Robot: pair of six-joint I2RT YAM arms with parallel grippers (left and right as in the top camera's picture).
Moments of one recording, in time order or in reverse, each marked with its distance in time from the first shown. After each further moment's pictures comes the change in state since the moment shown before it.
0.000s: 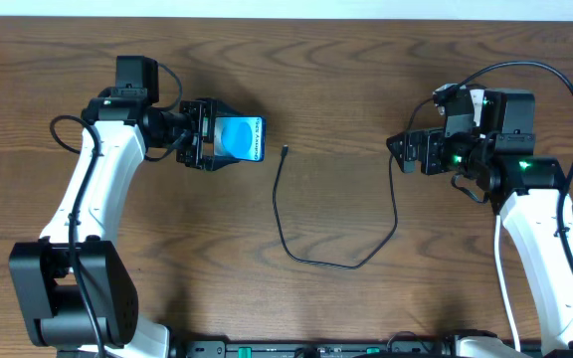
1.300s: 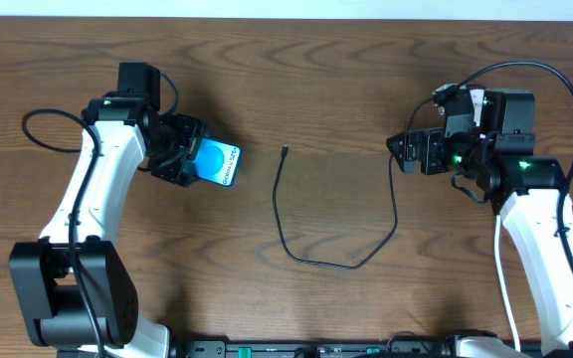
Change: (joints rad) left arm 0.000 0.000 0.000 -0.129 -0.484 0.206; right arm 0.000 0.000 0.000 0.000 0.000 0.000
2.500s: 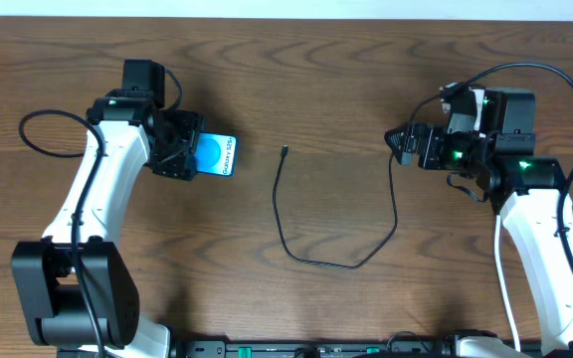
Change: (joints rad) left arm -0.022 0.000 0.000 0.056 -0.098 -0.179; right arm 0.000 0.000 0.000 0.010 -0.040 0.188
